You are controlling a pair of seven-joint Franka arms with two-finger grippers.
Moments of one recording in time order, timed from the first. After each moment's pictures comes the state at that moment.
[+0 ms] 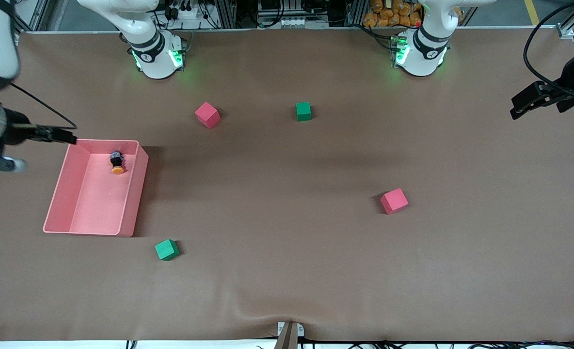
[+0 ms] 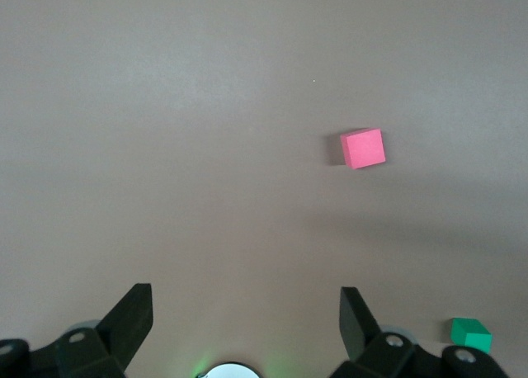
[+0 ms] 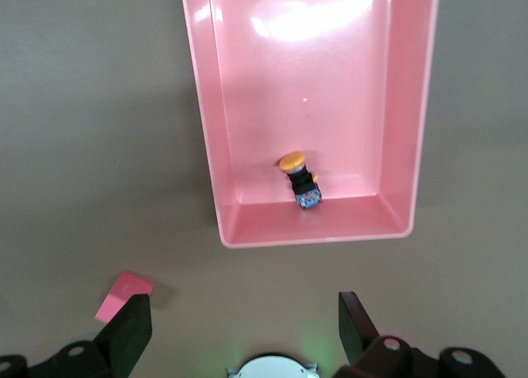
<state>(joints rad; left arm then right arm) -0.01 0.00 -0.08 -1.46 0.04 1.42 -0.22 -0.06 0.12 -0.04 -1.75 0.02 1.59 0.00</state>
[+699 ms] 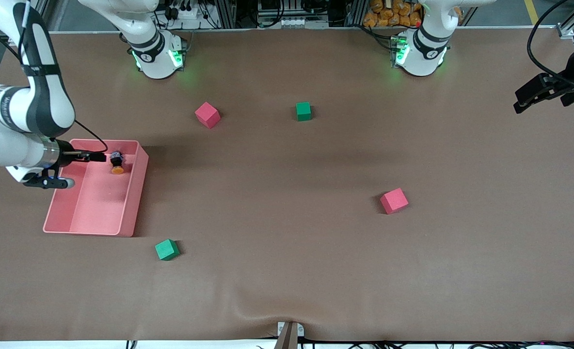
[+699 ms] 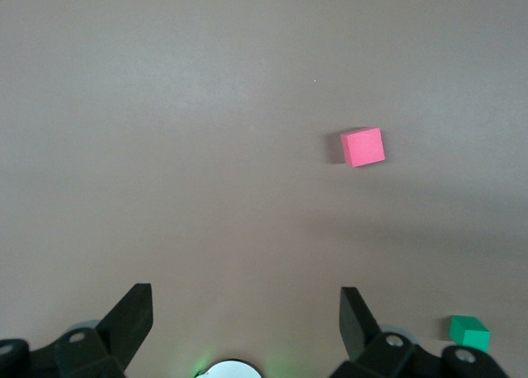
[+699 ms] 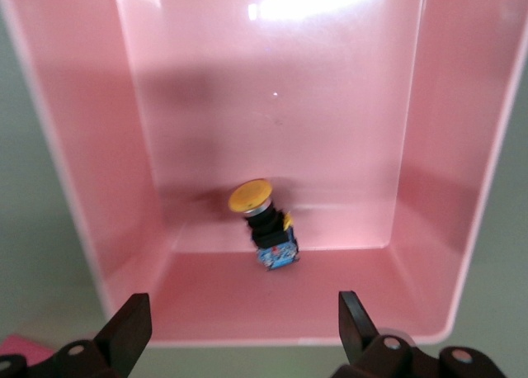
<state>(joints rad) -0.01 -0.02 -0.08 -1.46 0.04 1.41 -0.22 -0.14 0.19 -0.06 -2.13 0.00 2.03 -0.13</state>
